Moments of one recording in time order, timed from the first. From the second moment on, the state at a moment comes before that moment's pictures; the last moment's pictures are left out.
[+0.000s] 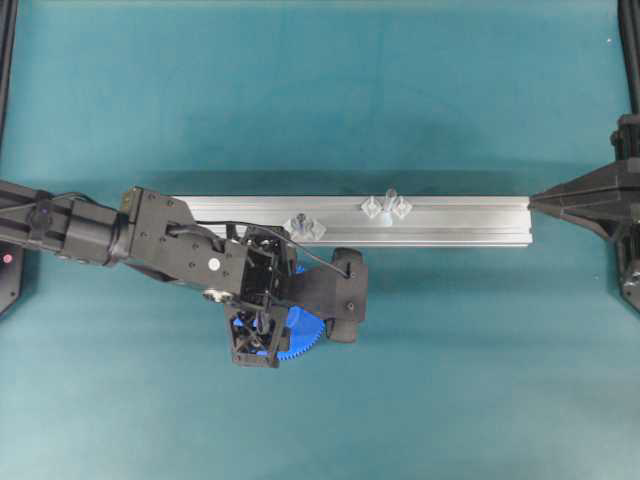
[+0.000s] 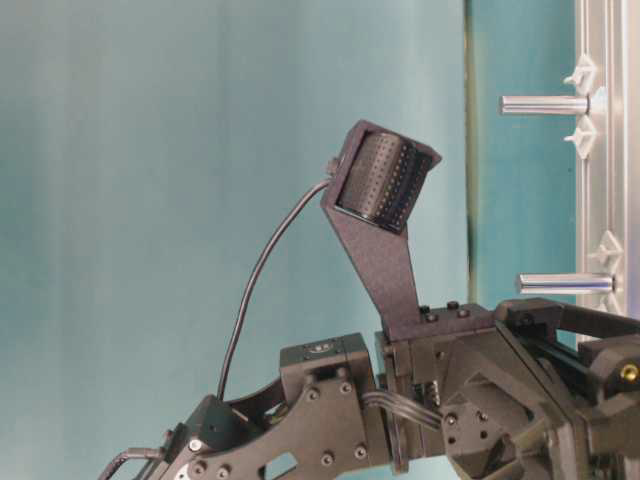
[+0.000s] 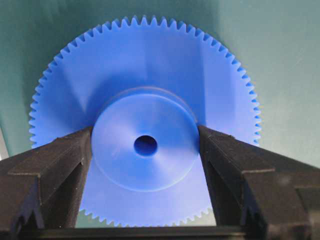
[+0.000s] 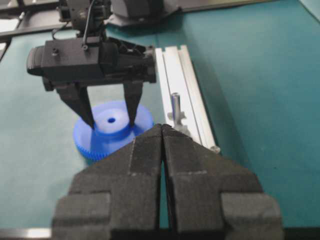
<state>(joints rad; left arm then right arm) -0.13 0.27 0.32 0.02 0.70 -0.05 -0.06 -1.11 1.31 0.03 -0.07 0.10</state>
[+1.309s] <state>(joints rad) -0.06 0.24 -0.03 0.02 1.07 0.13 -0.06 -1.12 1.31 0.03 -0.07 0.10</state>
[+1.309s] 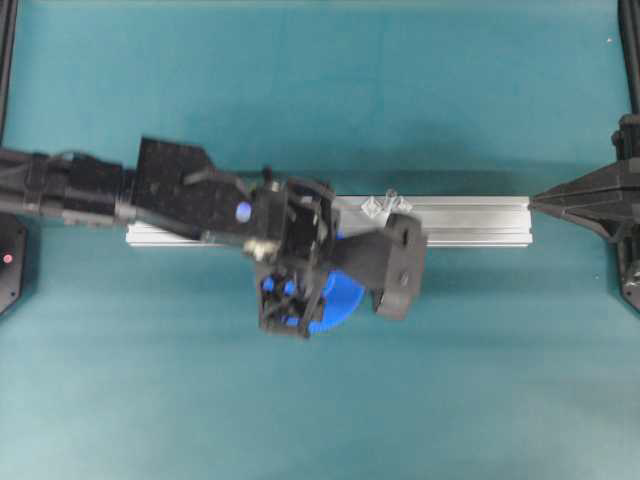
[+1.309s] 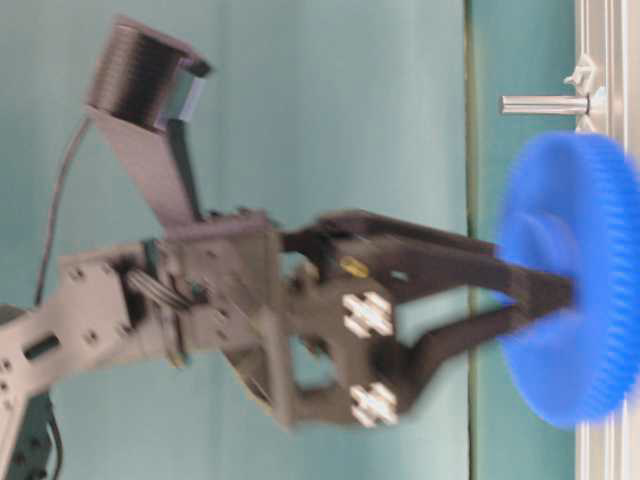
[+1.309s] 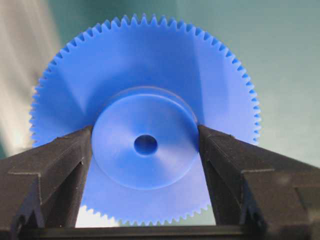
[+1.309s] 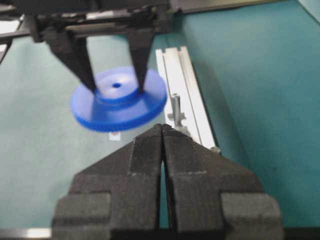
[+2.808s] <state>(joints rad) 0.06 0.46 -0.44 0.02 1.21 0.31 -0.08 -1.15 1.31 0.03 -0.03 0.10</state>
